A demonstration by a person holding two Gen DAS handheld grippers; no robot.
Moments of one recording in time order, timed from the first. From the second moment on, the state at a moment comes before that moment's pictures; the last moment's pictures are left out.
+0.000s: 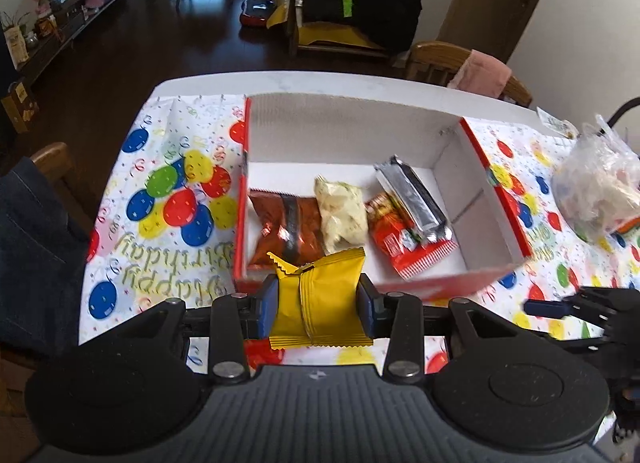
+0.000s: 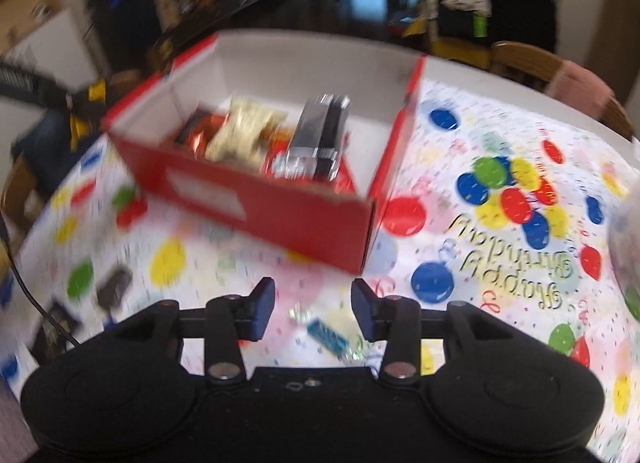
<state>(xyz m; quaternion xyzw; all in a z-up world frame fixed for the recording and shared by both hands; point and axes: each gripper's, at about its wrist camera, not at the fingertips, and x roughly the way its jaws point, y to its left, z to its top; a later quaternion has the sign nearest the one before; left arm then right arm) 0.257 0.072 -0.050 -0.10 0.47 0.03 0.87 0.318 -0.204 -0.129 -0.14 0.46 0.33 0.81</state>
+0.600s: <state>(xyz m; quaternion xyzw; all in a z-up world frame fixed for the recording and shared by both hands) 0.240 0.069 -0.069 -0.12 0.50 0.03 0.86 0.335 -0.194 -0.179 -0.25 0.50 0.39 0.73</state>
